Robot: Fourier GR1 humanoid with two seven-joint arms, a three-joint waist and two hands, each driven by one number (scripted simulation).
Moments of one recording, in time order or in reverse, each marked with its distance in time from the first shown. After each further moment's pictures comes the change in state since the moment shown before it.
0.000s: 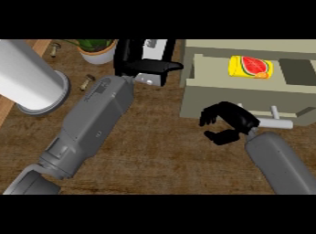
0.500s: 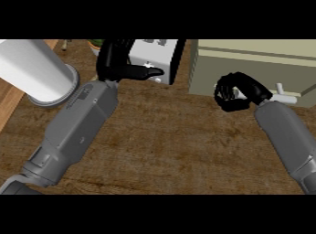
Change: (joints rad) left arm 0.112 0.075 -0.003 -0.111 0.011 -0.075 0.029; right arm -0.269 -0.018 -0.181 0.395 -0.024 -0.131 -0.197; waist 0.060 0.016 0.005
